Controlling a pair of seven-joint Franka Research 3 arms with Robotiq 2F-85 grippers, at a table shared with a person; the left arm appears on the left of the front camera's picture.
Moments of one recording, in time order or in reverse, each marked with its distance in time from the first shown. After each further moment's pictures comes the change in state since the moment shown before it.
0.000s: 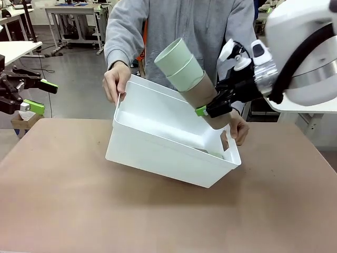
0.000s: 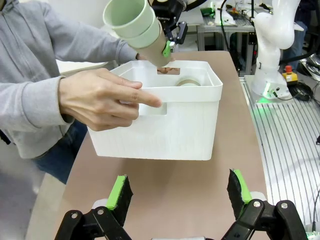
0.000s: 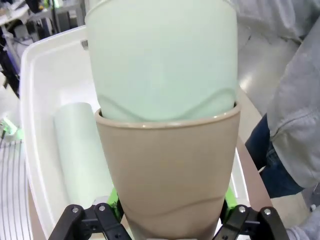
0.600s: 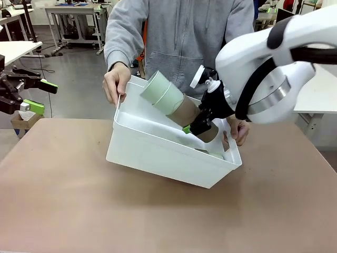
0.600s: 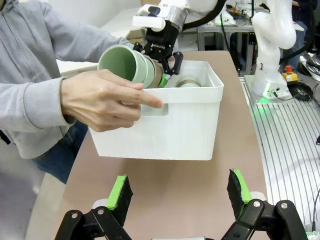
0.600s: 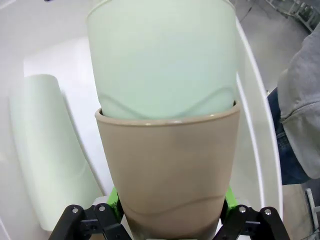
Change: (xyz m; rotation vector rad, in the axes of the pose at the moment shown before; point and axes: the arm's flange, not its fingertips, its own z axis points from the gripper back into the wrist) left arm 0.000 0.000 0.000 0.001 0.000 0.000; right arm -0.016 0.009 -0.071 -0.035 0.154 0.040
